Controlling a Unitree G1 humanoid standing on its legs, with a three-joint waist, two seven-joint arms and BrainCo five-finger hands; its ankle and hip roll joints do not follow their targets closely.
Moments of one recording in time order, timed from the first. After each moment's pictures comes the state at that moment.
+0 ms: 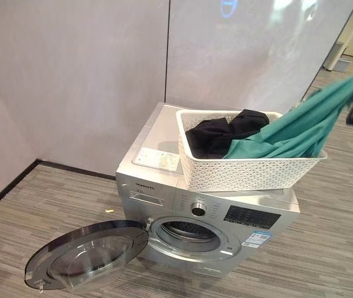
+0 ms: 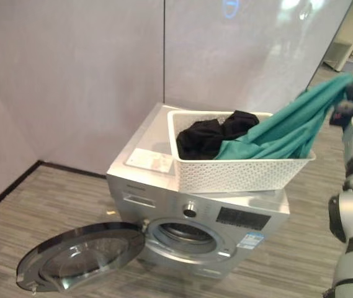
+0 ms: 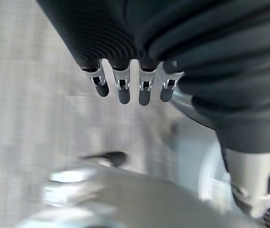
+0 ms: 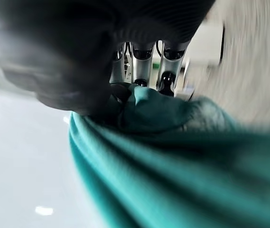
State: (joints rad) left arm 0.01 0.24 -0.33 1.28 -0.16 -0.10 0.00; right arm -1.20 -0.87 0.27 1.20 0.73 -0.09 -0.08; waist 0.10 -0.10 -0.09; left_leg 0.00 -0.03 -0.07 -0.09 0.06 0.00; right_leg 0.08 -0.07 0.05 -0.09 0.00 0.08
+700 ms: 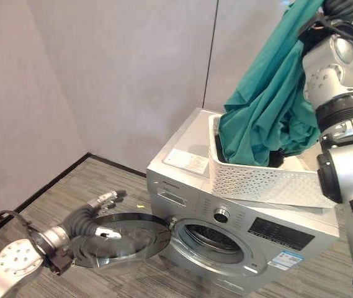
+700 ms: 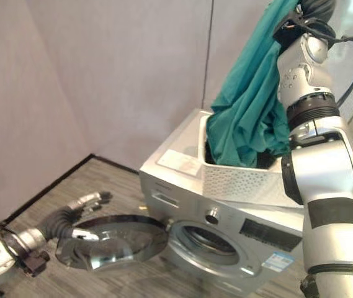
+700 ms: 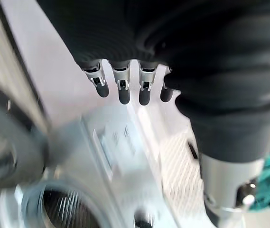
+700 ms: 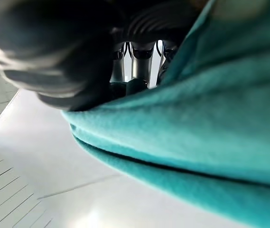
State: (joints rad) left arm 0.53 1.17 0.10 -0.42 -0.65 -0.08 -0.17; right arm -1.50 -0.60 0.31 1.08 1.04 -0.21 -0.27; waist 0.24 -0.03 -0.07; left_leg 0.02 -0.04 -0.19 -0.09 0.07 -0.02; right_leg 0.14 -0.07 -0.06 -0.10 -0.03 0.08
